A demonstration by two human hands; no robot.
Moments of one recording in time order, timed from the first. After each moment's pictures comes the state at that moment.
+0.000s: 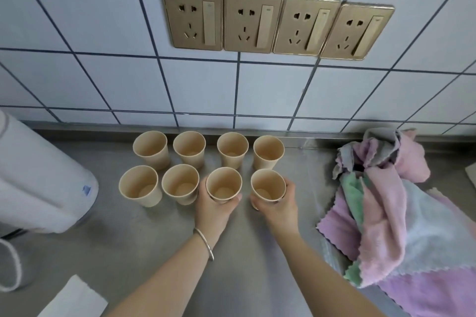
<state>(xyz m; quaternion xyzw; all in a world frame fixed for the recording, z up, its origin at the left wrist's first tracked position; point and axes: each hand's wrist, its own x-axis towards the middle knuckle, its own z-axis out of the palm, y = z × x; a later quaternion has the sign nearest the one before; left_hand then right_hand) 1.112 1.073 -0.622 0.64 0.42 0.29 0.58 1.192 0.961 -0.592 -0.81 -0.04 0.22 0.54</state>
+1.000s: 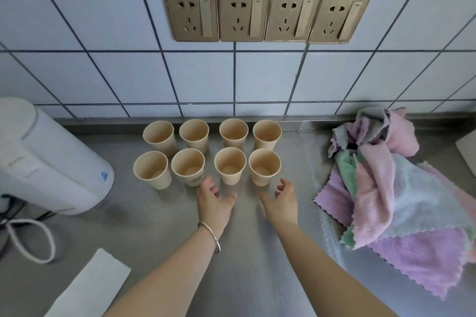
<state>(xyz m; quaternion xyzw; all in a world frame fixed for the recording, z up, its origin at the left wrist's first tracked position) 1.078 1.050 -0.615 0.62 0.49 0.19 0.58 1.160 0.942 -0.600 -0.87 0.00 0.22 0.44</state>
